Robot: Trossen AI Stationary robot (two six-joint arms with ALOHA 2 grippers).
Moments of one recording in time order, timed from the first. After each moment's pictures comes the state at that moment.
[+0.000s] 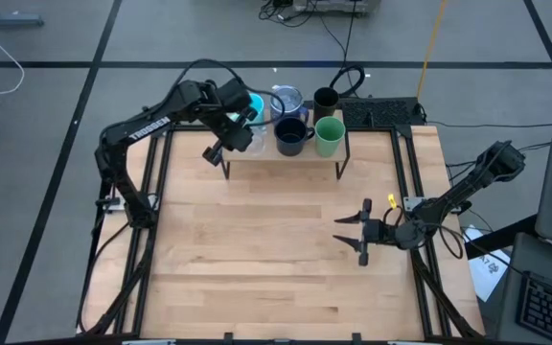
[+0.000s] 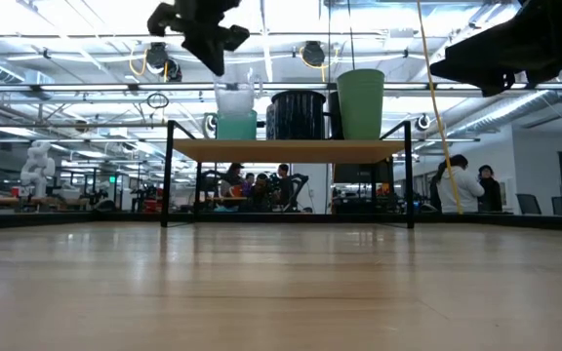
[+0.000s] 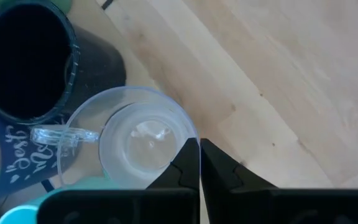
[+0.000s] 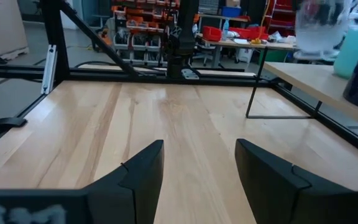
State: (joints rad) left arm 0.48 1.71 1.92 -1.39 0.21 1.14; right arm 0.63 1.03 0.22 0.64 0.77 0.06
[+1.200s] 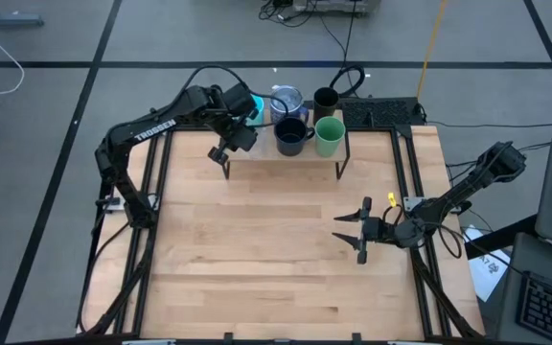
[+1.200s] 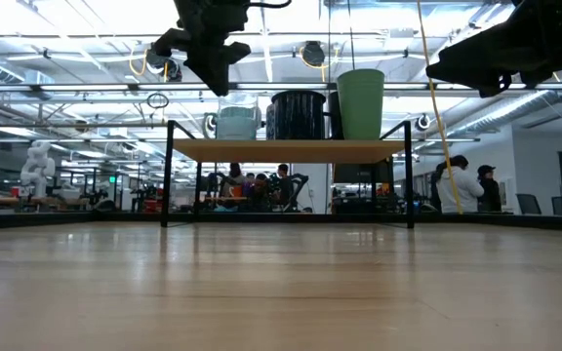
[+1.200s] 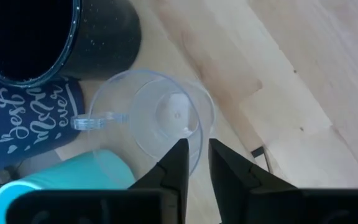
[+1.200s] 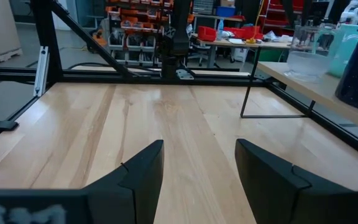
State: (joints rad) left arm 0.48 1.72 1.82 -1.27 0.07 1.10; right arm 0.61 1.03 0.22 0.65 0.77 0.06
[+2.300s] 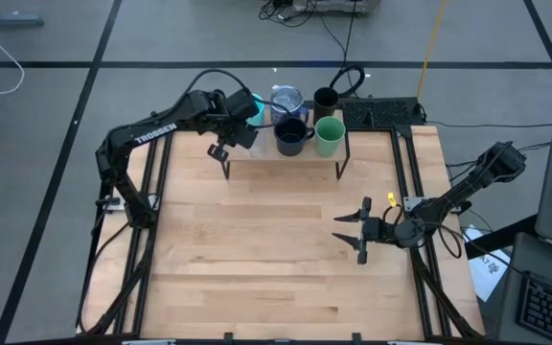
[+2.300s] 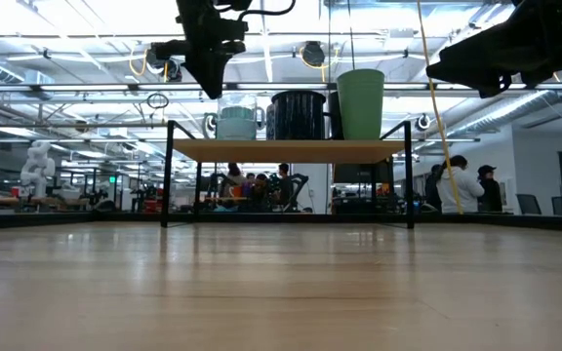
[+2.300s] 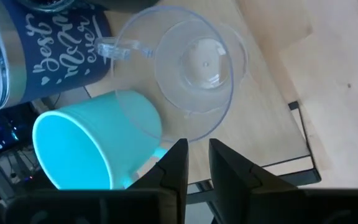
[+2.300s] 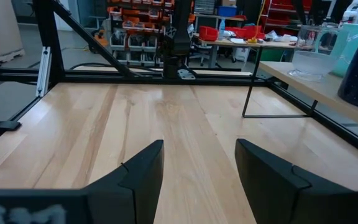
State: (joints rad) left arm 0.44 1.72 1.82 -1.28 -0.23 1.03; right arm 0.61 1.03 0.22 0.65 0.76 0.07
